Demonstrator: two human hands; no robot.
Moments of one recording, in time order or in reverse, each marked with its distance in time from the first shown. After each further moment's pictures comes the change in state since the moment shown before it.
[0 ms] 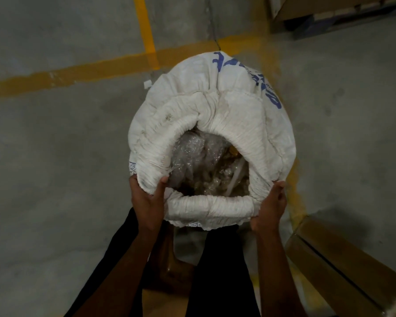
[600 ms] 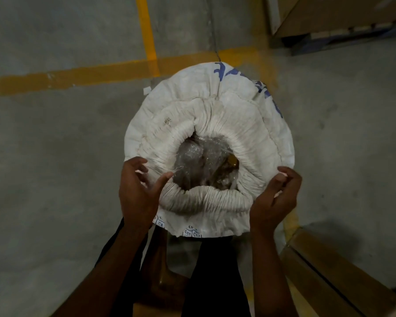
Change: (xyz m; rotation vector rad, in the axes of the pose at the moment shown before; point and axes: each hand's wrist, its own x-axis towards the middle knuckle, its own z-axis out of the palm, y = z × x) left_hand 0.029 0.040 -0.003 0.176 -0.067 0.286; right_hand -0.027 -0.066 0.037 -0.327 0.067 -0.758
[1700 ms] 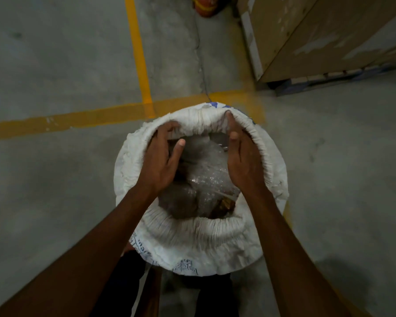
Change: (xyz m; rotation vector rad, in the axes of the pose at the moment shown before) left_hand 0.151 0.085 0.075 -0.020 -0.266 0.441; right_hand 0.130 -0.053 0.127 -0.037 -0.617 -0.301
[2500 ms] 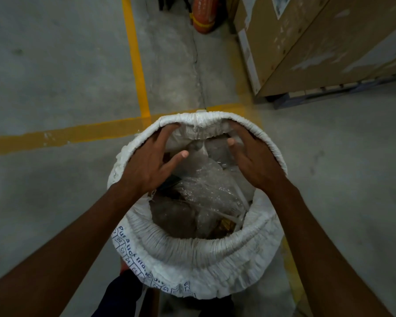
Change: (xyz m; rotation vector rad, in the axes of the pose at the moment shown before) left_hand 0.053 0.010 -0.031 0.316 -0.160 0.137; right_hand 0.061 0.000 -0.042 -0.172 -0.262 -0.078
